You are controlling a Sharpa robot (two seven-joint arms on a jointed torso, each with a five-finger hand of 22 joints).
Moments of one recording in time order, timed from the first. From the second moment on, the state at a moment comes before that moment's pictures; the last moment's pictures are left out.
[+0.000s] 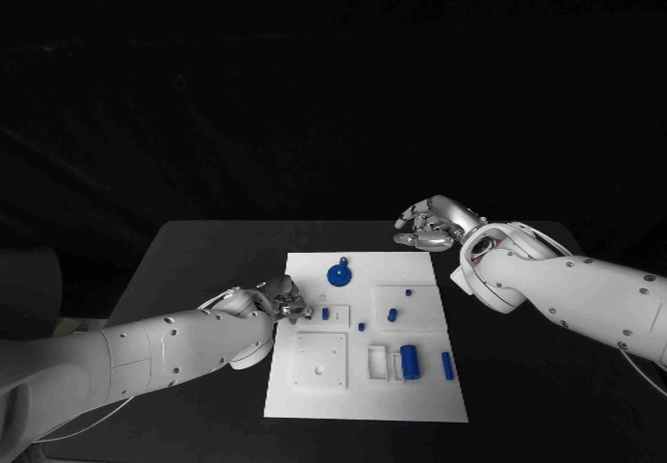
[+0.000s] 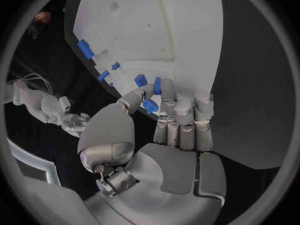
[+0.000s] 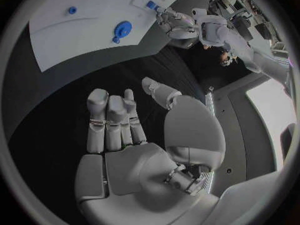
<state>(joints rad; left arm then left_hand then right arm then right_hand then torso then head) 1.12 -0.59 -0.24 1.20 -1.10 -0.43 -0.34 0.88 -0.10 0.74 -0.21 0.43 1.14 0.04 0.32 0.72 1.34 -0.04 0.68 0.62 1.25 -0.14 1.32 0.86 0.05 1.04 -0.17 1.12 1.31 1.25 -0.71 -0.06 1.36 -1.15 -0.47 -0.12 1.02 -0.25 0.77 -0.12 0.09 0.90 0.13 0.27 0.48 1.02 0.03 1.18 1.07 1.27 -0.08 1.15 1.14 0.19 1.20 -0.06 1.03 1.31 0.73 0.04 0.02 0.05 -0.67</state>
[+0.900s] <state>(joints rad) 1.12 -0.59 -0.23 1.20 -1.11 -0.41 -0.34 0.88 -0.10 0.74 -0.20 0.37 1.14 0.04 0.32 0.74 1.34 -0.03 0.71 0.63 1.25 -0.15 1.35 0.85 0.06 1.04 -0.17 1.12 1.31 1.25 -0.71 -0.06 1.36 -1.15 -0.46 -0.12 1.02 -0.25 0.77 -0.12 0.09 0.90 0.13 0.27 0.48 1.02 0.03 1.18 1.07 1.27 -0.08 1.15 1.14 0.19 1.20 -0.06 1.03 1.31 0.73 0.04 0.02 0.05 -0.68</state>
